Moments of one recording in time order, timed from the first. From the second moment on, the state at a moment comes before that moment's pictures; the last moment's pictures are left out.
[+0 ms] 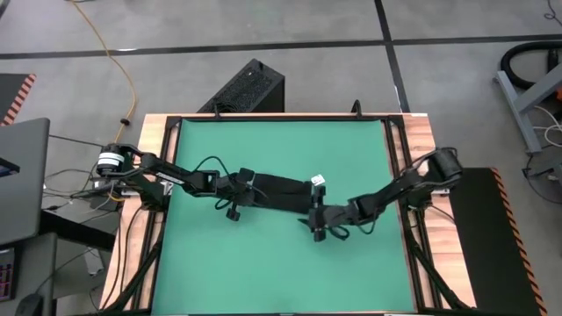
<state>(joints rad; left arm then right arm) 0.06 1.59 0.50 0.19 -0.02 0.51 0.32 1.64 0.57 0.56 0.46 -0.15</state>
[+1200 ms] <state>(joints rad) 0.10 1.59 0.51 0.18 0.02 0.56 0.20 1.88 0.52 0.56 0.54 0.00</state>
